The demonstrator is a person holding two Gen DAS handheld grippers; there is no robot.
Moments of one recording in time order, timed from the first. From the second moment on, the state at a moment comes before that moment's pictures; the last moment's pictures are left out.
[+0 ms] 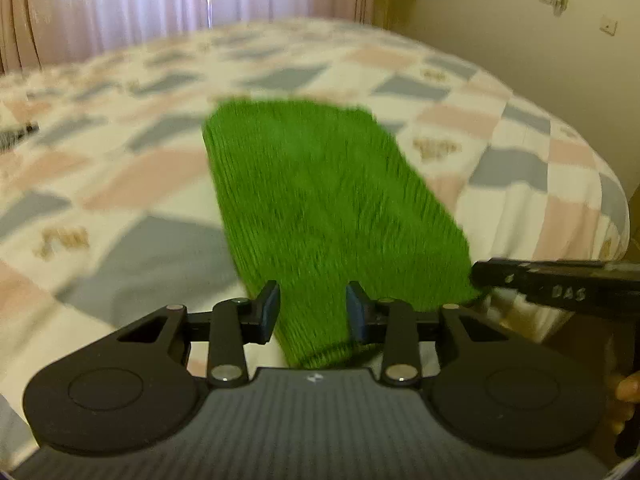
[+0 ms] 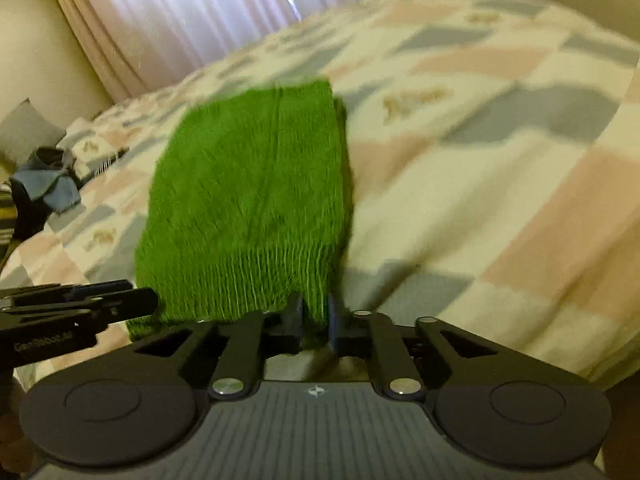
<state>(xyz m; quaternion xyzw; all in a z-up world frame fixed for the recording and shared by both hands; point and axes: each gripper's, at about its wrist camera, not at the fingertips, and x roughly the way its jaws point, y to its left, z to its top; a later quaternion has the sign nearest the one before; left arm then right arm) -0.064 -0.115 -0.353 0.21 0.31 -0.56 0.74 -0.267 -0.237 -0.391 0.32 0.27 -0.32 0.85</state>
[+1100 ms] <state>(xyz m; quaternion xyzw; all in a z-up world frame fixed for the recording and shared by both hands) -0.080 -0.087 -0.329 0.23 0.35 -0.48 0.77 -0.268 -0.208 -0.356 0.28 0.28 -0.32 0.86</state>
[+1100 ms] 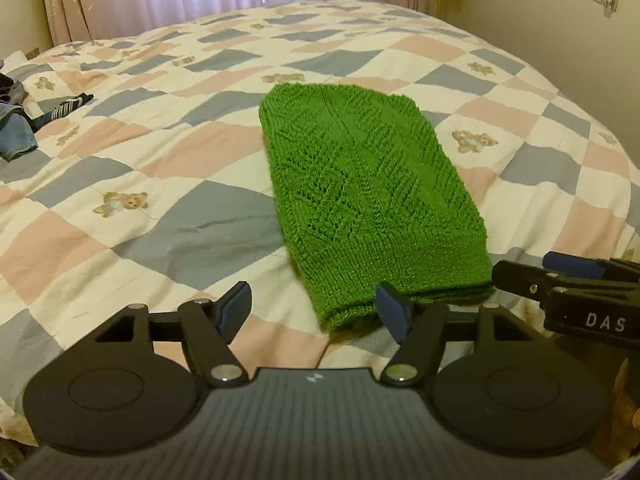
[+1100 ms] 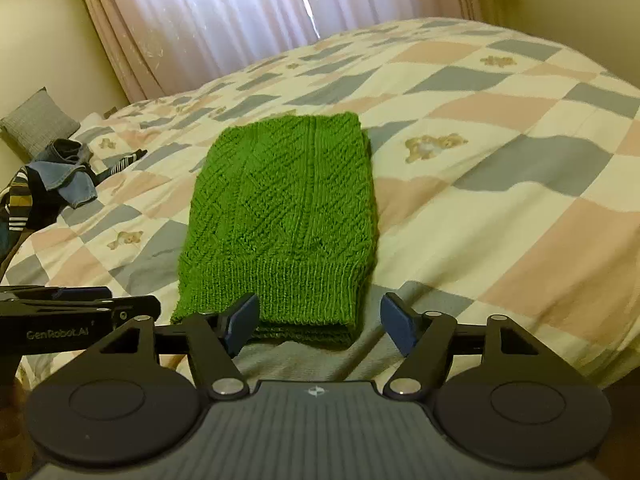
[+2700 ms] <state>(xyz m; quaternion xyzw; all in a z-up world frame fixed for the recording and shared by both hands) -0.138 0.028 -0.269 0.17 0.26 -0.49 0.81 -0.308 -0.107 -0.289 0.22 0.24 -0.32 0.89</state>
